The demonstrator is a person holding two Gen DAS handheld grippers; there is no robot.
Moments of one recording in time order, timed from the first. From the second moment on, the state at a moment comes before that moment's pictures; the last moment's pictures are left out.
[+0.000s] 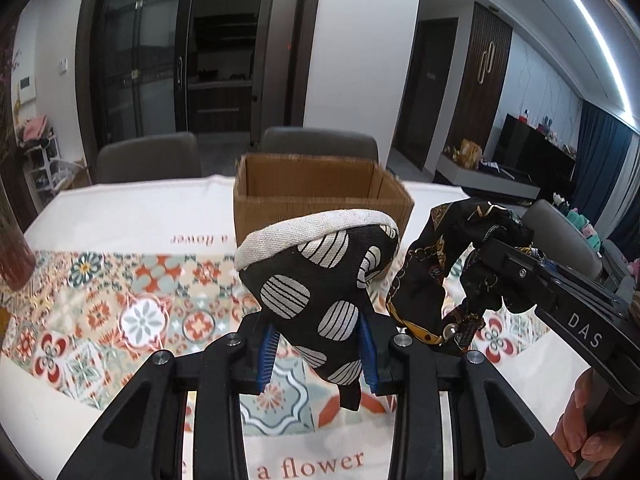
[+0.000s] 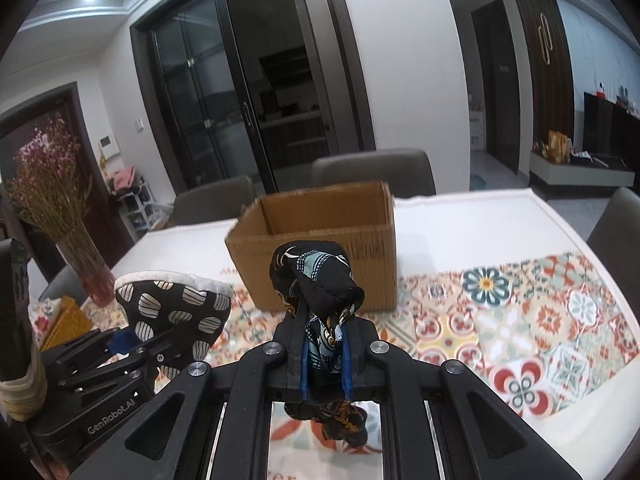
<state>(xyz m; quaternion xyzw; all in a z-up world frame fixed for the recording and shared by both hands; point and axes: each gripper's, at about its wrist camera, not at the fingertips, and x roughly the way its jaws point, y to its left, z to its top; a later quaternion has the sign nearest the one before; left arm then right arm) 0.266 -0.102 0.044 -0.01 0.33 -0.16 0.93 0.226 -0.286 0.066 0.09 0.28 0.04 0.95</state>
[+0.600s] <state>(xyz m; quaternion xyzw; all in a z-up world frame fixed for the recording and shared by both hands) 0.306 -0.101 0.115 -0.01 0.28 -0.16 0.95 0.266 -0.283 0.140 0.08 0.20 0.05 0.98</state>
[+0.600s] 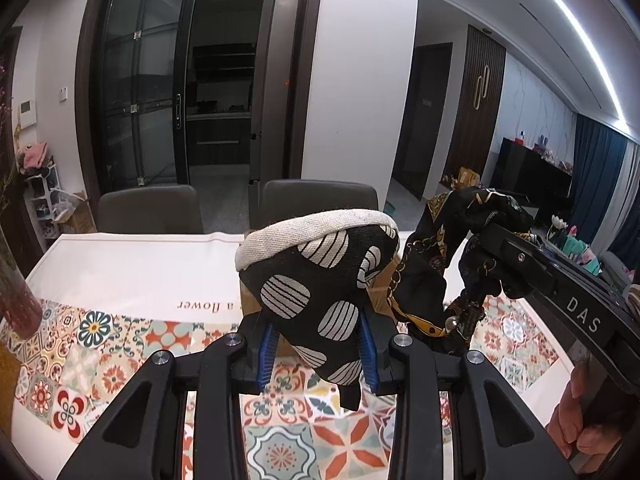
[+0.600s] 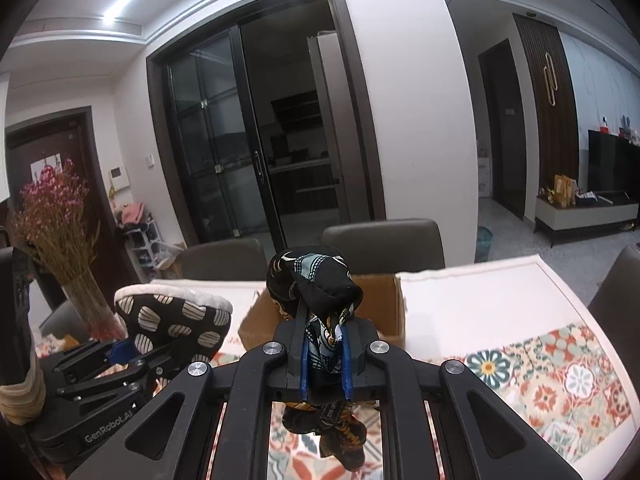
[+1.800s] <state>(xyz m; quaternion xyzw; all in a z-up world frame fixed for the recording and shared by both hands) 0.465 -0.123 0.117 0.00 0.29 -0.15 0.95 0.442 -0.294 0.138 0.10 0.23 0.09 0.96</state>
